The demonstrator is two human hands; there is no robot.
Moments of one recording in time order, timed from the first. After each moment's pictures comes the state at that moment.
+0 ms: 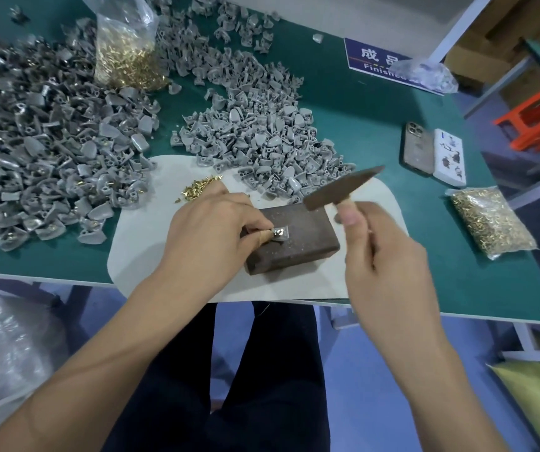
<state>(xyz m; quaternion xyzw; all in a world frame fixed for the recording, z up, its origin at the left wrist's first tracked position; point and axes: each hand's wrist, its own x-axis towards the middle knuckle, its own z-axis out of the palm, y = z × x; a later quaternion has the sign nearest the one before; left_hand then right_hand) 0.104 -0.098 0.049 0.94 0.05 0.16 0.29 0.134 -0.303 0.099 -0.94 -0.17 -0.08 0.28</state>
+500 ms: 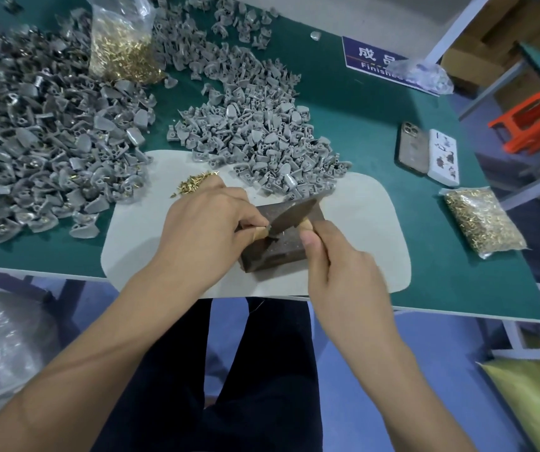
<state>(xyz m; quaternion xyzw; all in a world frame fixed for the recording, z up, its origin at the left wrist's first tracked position) 0.105 -0.099 0.054 0.95 0.05 0.15 0.28 0.121 -0.288 0.087 -0.95 -0.20 -0.01 0.25</state>
